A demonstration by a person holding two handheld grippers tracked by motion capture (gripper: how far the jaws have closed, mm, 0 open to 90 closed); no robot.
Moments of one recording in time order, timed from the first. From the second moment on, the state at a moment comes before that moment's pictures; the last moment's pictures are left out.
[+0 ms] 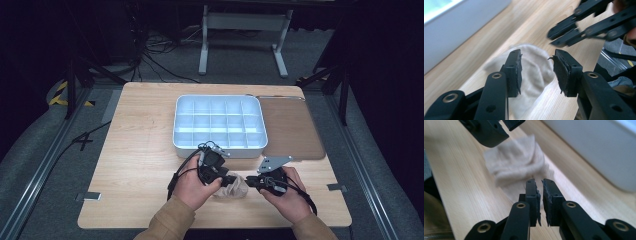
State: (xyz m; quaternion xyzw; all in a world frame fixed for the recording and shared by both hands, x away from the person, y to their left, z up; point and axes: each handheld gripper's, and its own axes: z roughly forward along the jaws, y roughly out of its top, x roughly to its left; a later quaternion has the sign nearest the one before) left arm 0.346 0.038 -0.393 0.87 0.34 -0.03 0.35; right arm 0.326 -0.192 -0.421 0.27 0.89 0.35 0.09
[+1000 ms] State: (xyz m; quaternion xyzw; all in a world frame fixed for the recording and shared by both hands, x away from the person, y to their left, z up) left arm 0.347 0.064 -0.401 0.87 0.38 -0.03 0.32; right arm 0.335 -0.168 -0.455 0.26 0.91 0.31 0.06
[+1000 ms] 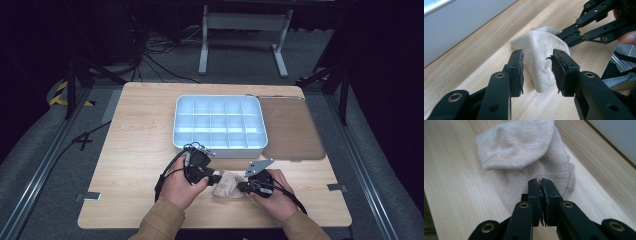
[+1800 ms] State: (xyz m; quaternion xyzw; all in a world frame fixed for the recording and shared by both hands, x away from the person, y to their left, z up) left arm 0.347 0.044 -0.425 0.90 0.35 -0.04 0.26; right arm 0.319 -0.159 -0.434 0.28 0.90 0.32 0.01
